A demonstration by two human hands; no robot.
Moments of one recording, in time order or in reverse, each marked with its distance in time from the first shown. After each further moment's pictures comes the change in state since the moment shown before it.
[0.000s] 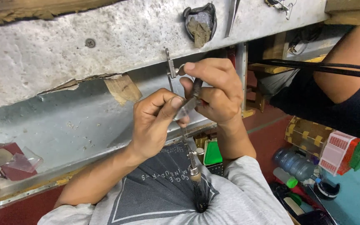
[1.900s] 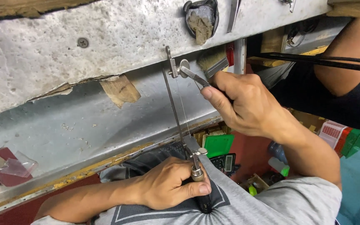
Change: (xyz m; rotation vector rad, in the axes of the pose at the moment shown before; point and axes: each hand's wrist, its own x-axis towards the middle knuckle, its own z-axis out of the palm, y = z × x) left_hand -0.064 0.024 -0.006 0.242 -0.802 -0.359; right_hand 0.032 -0.025 -0.072 0.008 -0.928 0.740
